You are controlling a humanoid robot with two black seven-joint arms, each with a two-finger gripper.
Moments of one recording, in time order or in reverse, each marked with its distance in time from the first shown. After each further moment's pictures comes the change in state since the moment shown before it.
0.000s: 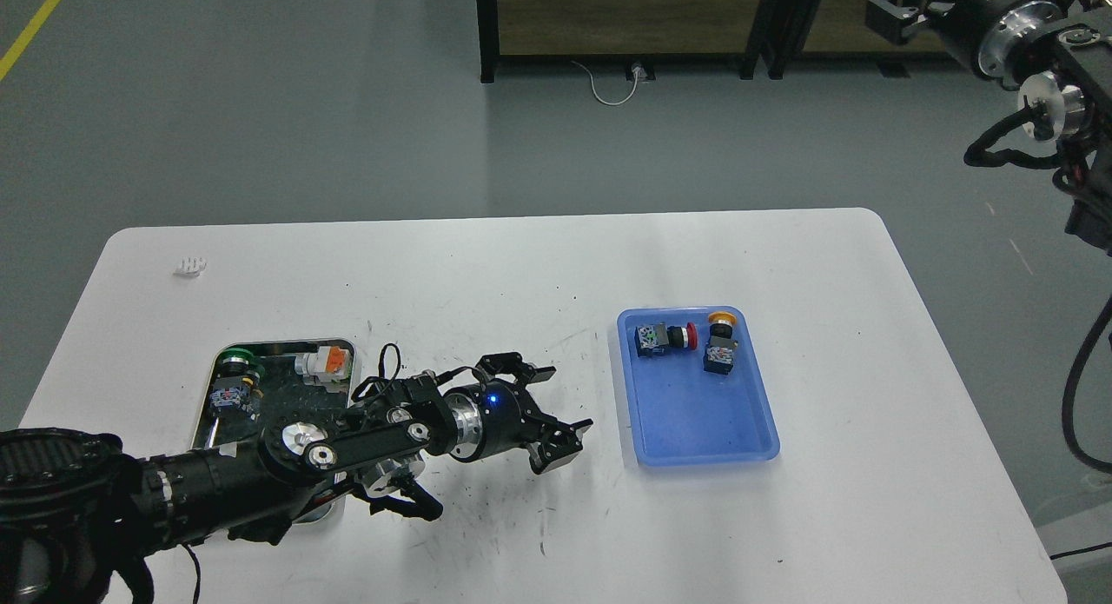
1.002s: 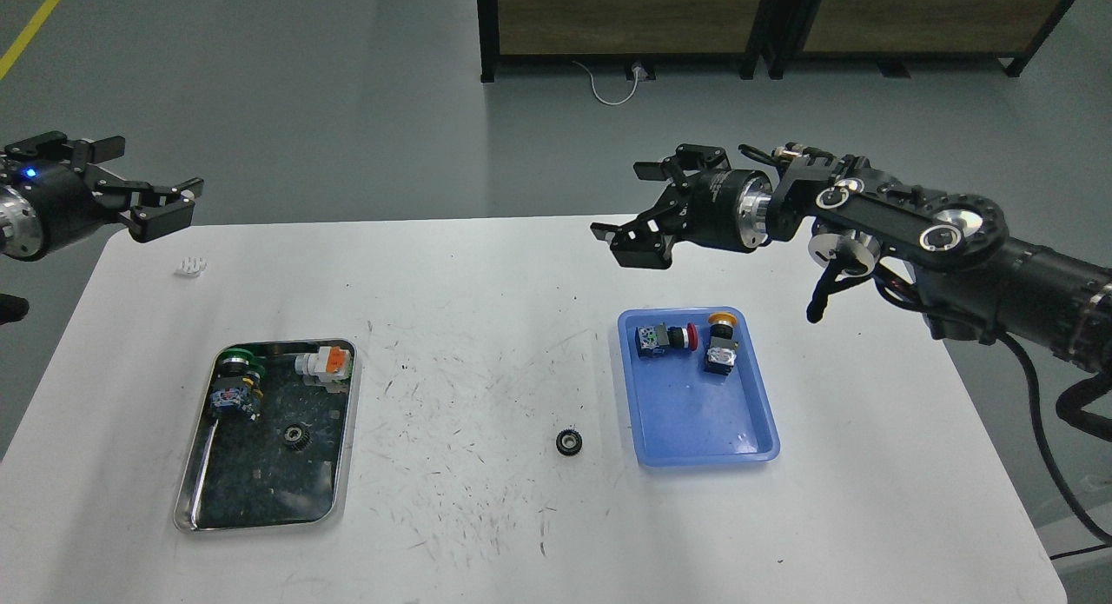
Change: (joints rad) left arm -0.122 0.846 -0.181 -0.050 -0.152 -0.201 -0.009; right arm -0.086 0.075 -0.359 0.596 0.006 0.134 -0.016
